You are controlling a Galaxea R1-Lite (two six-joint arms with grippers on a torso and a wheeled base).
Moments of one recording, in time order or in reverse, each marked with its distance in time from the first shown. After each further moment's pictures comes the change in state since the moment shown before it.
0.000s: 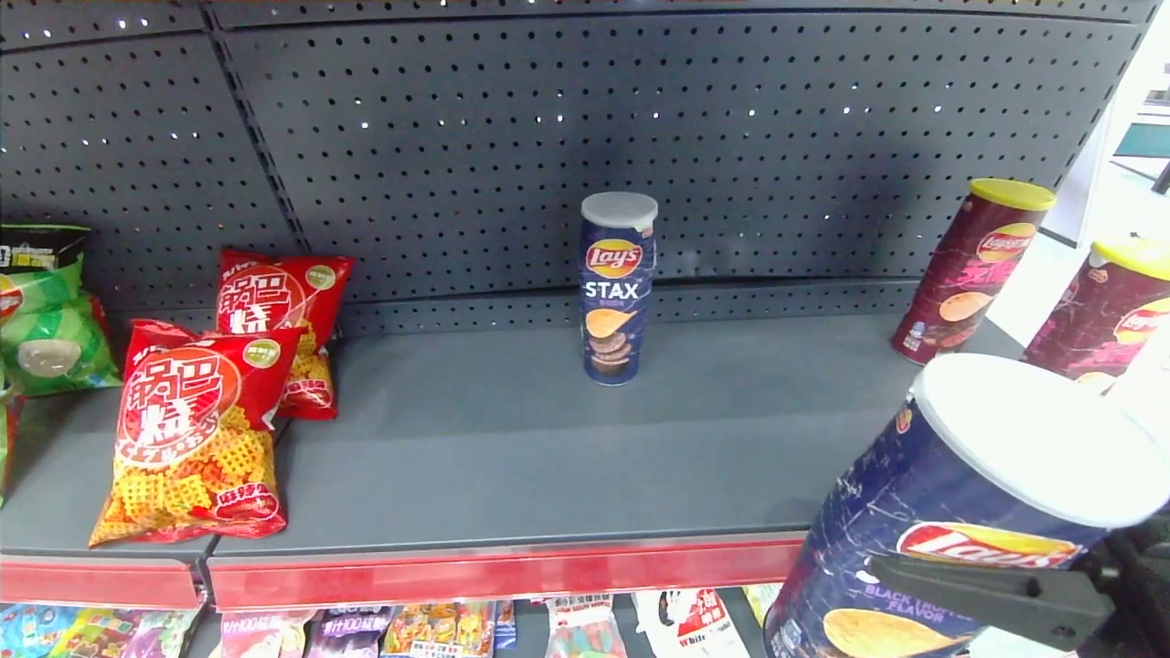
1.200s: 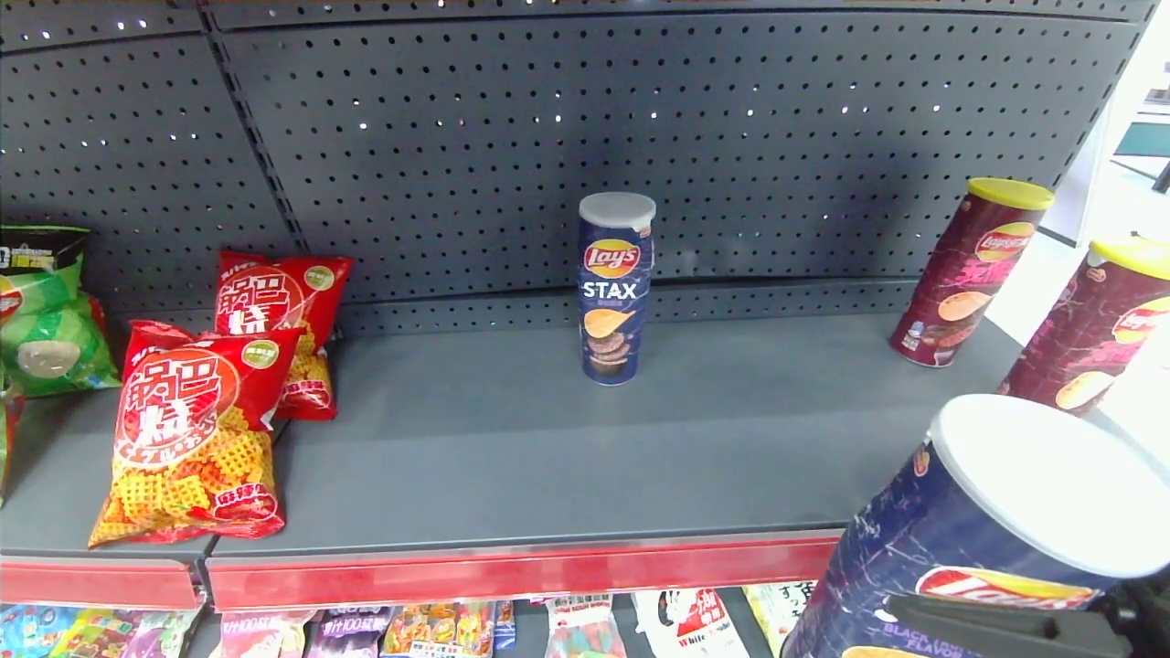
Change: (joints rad) left arm 0.001 0.000 0.000 0.000 0.000 0.005; right arm -0.006 -0.037 0.065 -0.003 0.001 0.000
